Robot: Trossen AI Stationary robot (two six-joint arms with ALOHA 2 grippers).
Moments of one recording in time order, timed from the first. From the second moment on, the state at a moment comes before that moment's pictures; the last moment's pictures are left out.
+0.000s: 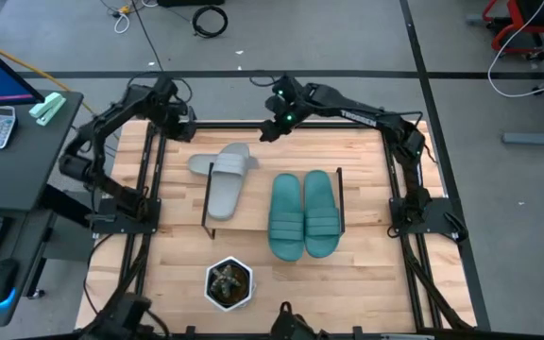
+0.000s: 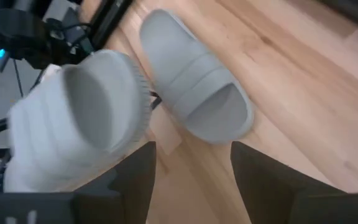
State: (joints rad) left arm 1.20 1.48 1.14 -1.06 0.27 -0.10; right arm -0.55 2.06 1.90 -0.76 -0.49 0.45
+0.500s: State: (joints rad) left arm 1.14 1.74 1.14 -1.09 0.21 0.01; right arm -0.55 1.95 1.90 -0.76 -0.42 0.42
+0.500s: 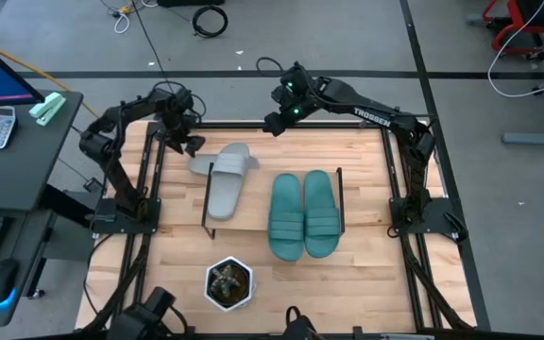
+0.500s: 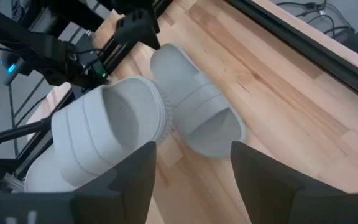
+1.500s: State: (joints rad) left arm 1.07 1.84 1.11 -1.01 0.17 0.01; right arm -0.55 1.95 1.90 -0.76 -0.39 0.43
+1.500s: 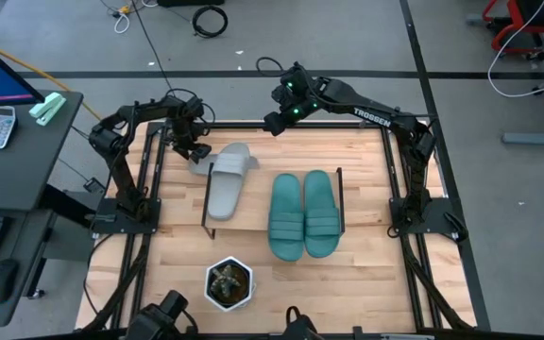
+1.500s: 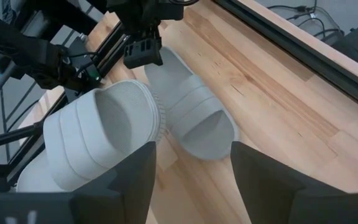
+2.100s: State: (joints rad) left arm 1.07 1.84 1.11 -0.99 0.17 0.04; right arm -0.55 1.95 1.90 -0.76 -0.36 0.43
